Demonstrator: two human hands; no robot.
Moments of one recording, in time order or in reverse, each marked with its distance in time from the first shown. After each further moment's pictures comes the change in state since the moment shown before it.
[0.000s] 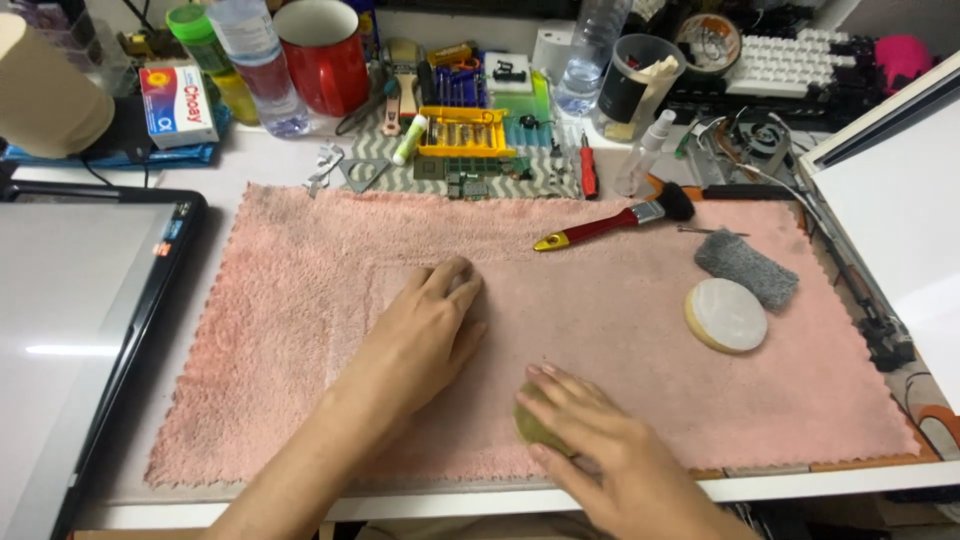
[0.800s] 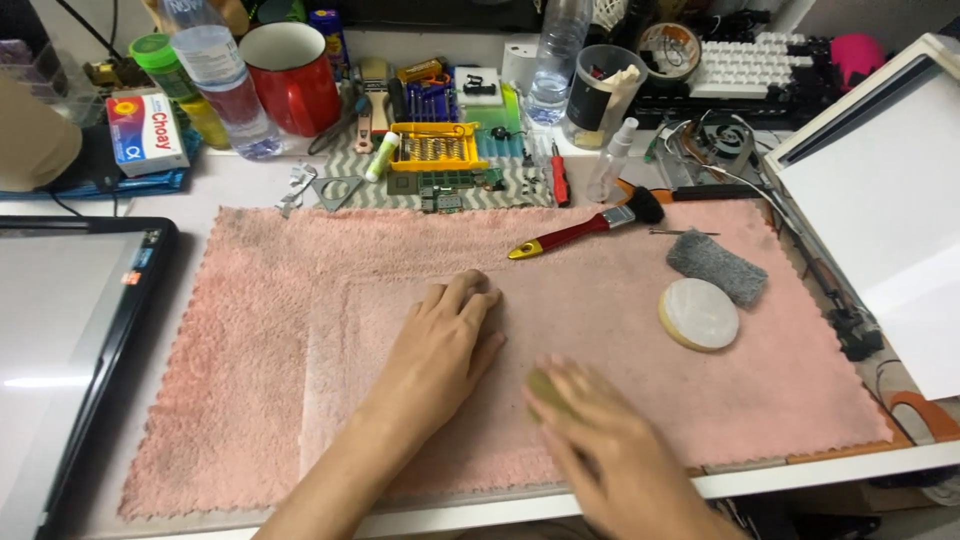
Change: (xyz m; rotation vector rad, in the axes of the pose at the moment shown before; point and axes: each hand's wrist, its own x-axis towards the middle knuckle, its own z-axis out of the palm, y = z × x) left_hand 0.012 0.027 0.034 -0.134 0.168 0.064; right_hand -0.009 0.003 -0.011 -0.192 -0.034 0.130
